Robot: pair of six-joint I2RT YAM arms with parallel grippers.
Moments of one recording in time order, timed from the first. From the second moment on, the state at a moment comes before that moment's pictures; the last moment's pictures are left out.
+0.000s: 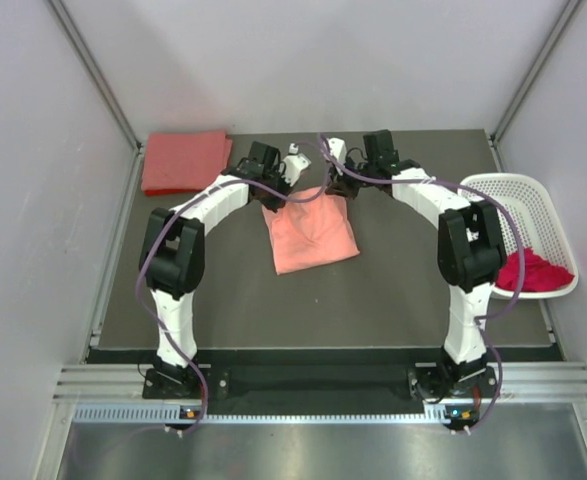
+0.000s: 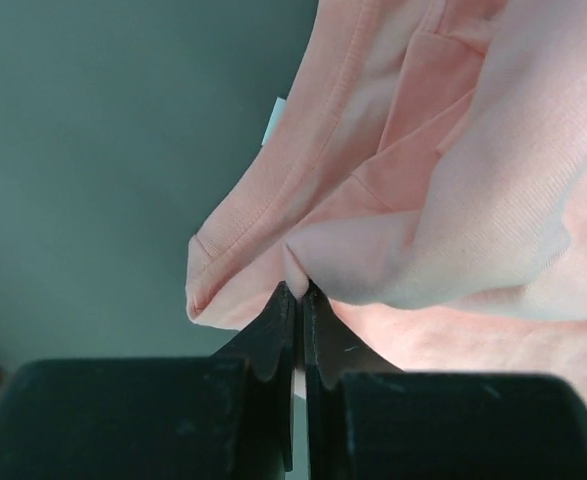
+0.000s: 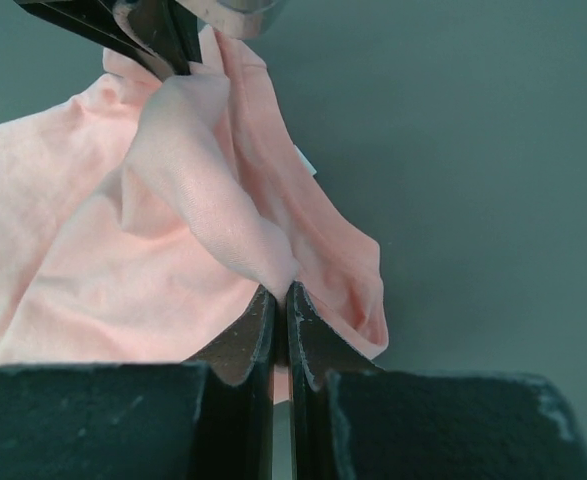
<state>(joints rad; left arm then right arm) -0.40 2.01 1.59 -0.46 0.22 0.40 0.36 2.01 1.59 -0.29 -0.70 -0.65</state>
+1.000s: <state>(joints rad) -0.33 1.96 1.69 -0.39 0.02 0.17 0.29 2.07 1.66 -0.17 -0.48 -0.33</state>
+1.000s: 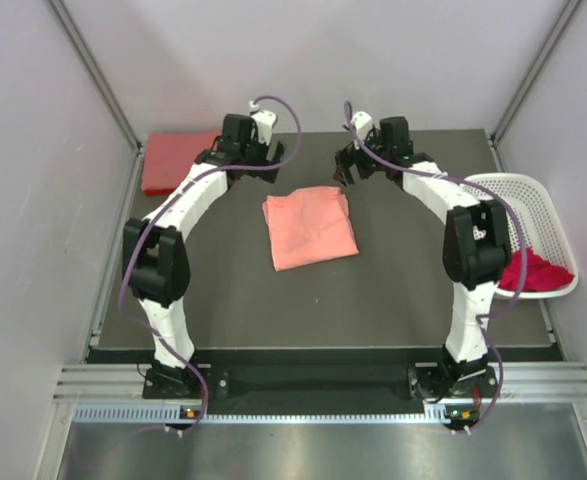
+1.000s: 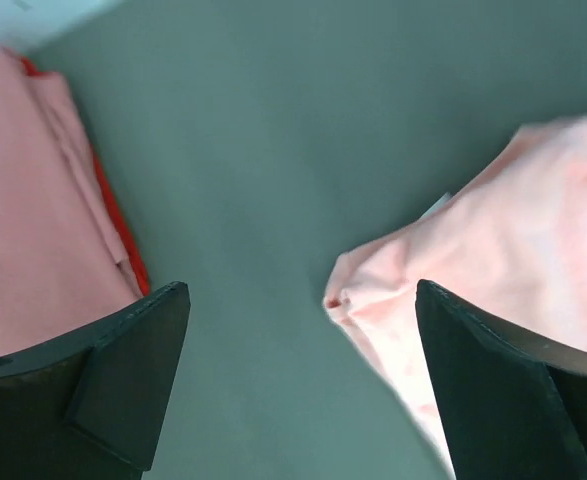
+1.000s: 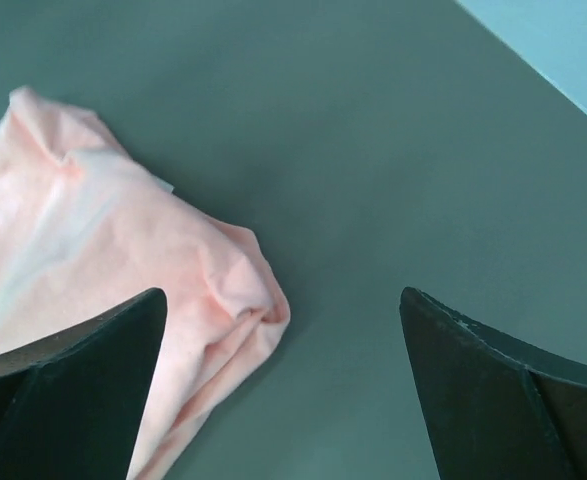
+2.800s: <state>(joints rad) -0.40 1.85 1.03 -0.03 0.25 -0.83 0.29 2.36 1.47 0.61 -0.54 1.04</state>
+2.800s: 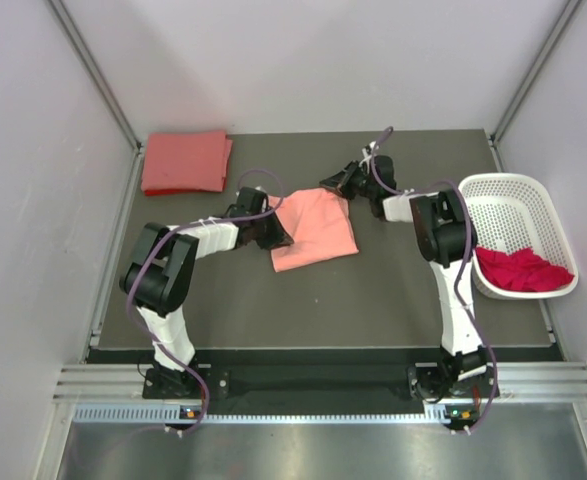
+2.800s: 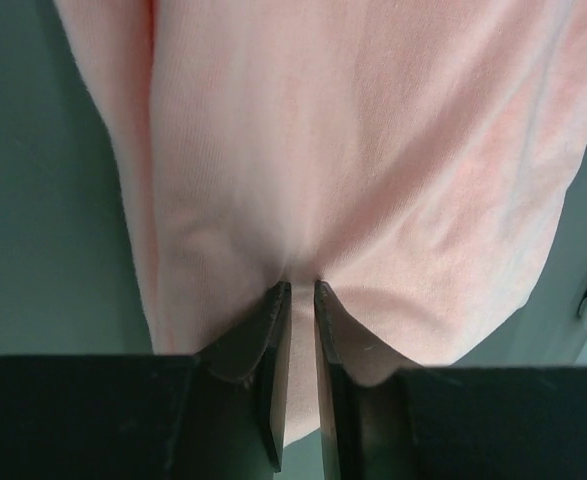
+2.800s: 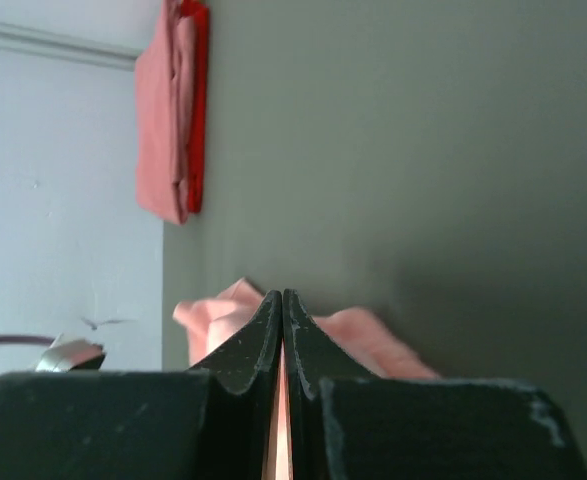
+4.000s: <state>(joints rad) -0.25 2.11 1.29 0.14 0.50 -0.79 0.37 2.26 1.29 0.52 -0.63 0.96</state>
